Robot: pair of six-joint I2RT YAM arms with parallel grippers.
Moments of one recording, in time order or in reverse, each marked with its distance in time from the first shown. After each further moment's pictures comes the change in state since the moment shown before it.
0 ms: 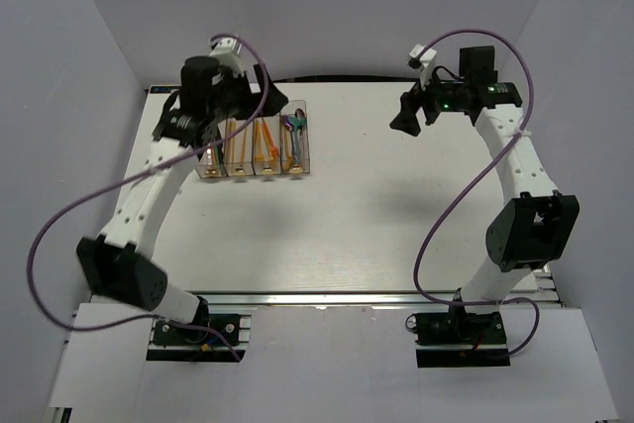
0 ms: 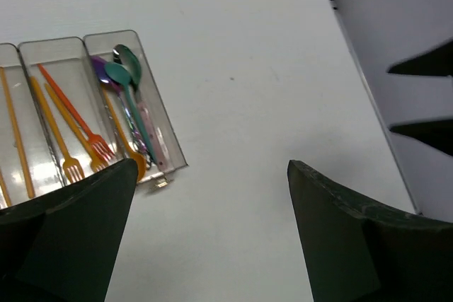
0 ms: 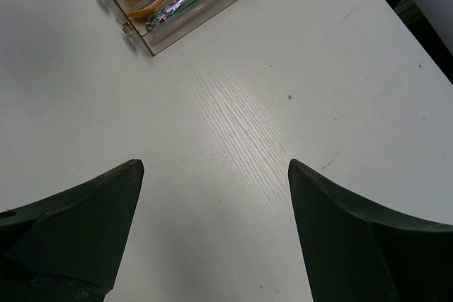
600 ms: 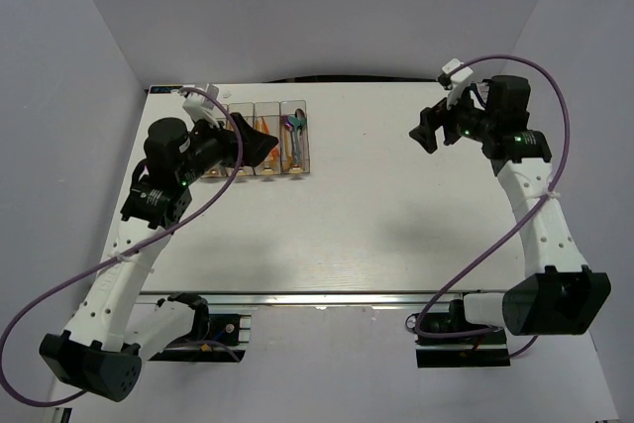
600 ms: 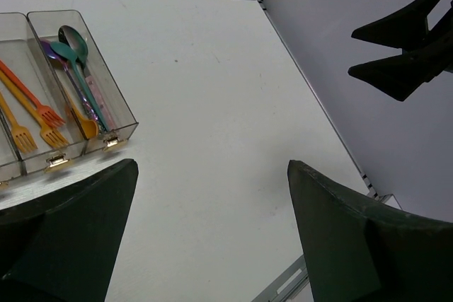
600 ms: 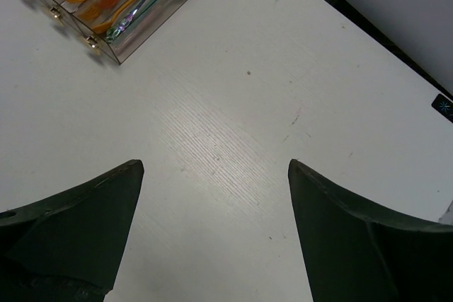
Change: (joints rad) left arm 0.000 -0.561 -0.519 0.187 0.126 -0.087; right arm -0.069 -0.394 -0.363 0.212 0.160 0.194
